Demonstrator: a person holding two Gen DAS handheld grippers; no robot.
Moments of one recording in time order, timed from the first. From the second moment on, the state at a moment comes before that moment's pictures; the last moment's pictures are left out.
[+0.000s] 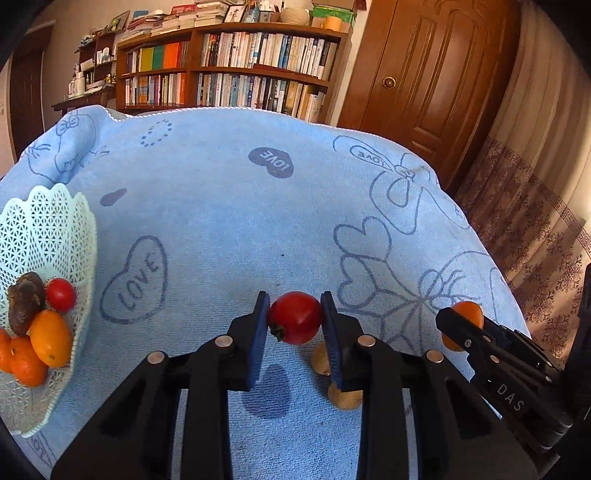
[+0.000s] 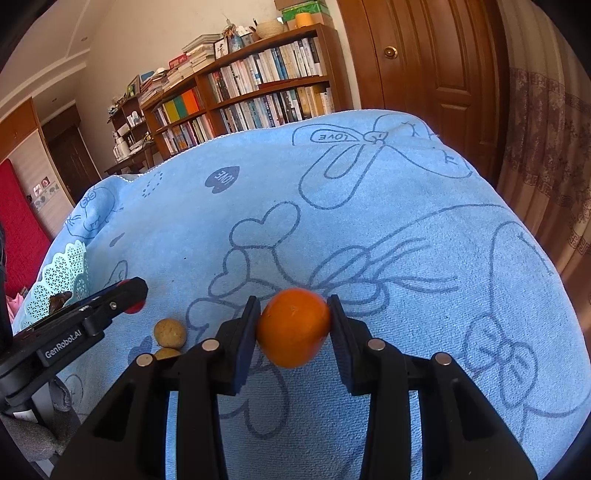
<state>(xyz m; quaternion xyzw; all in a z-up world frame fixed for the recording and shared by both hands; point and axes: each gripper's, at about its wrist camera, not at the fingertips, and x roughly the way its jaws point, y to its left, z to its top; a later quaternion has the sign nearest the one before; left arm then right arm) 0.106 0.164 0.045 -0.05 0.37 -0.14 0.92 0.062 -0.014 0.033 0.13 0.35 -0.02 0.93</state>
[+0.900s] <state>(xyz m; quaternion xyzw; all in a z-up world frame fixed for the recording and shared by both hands) 0.083 0.290 0.084 -0.07 0.29 0.01 0.95 0.060 -0.009 0.033 0.12 0.34 -0.01 0.93</state>
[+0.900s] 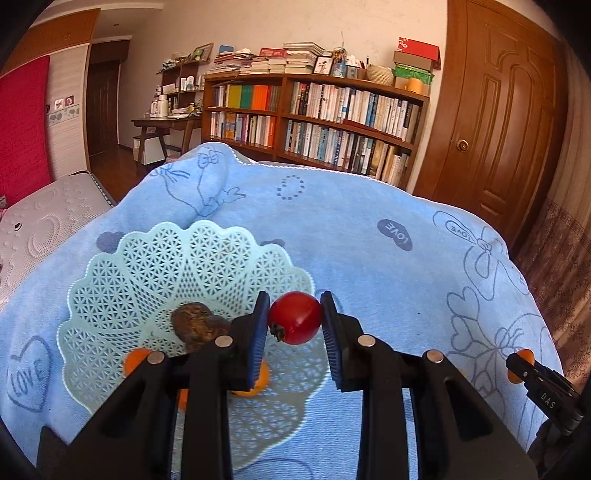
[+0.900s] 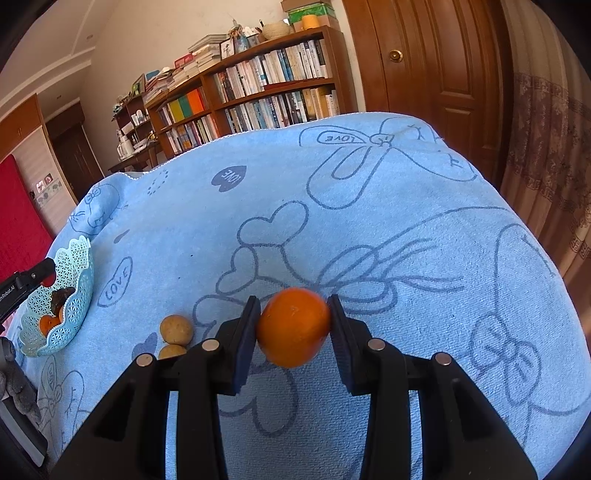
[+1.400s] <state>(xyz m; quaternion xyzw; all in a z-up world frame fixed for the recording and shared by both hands) 0.078 0.360 0.075 -0.11 0.29 0.09 0.95 0.059 -0.007 0.032 0.12 0.34 -0.02 0.93</state>
